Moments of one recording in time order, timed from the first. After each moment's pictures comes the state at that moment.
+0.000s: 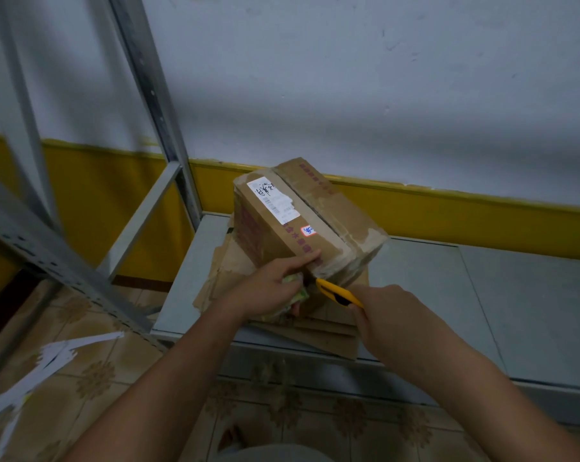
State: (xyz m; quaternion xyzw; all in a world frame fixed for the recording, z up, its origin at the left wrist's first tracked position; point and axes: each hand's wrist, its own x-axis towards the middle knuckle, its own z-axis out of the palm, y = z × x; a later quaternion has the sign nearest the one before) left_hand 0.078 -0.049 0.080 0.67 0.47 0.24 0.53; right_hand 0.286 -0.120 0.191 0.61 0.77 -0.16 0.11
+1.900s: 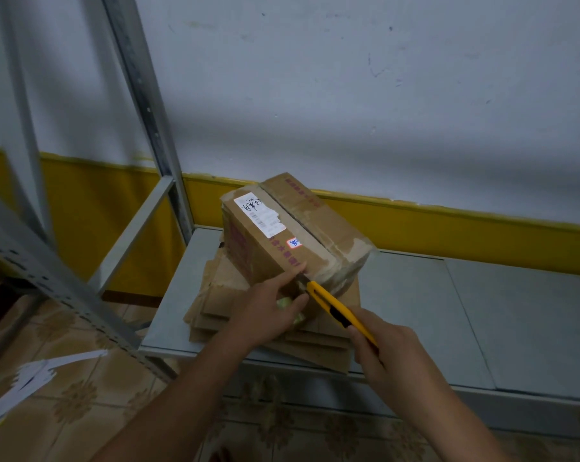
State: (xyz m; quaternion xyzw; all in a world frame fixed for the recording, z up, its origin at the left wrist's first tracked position) left_hand 0.088 -0.063 0.053 0.68 0.54 0.31 0.39; right_hand 0.319 -0.157 0.142 0.56 0.76 -0.23 -0.22
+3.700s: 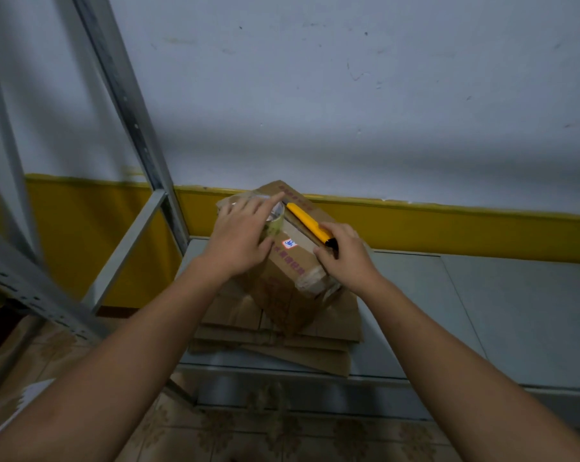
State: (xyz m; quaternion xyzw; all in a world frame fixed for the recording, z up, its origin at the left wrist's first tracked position) left_hand 0.060 0.043 0.124 0.81 0.55 0.19 -0.03; right_hand 0.313 0.039 0.073 0.59 0.73 -0.19 -0.30
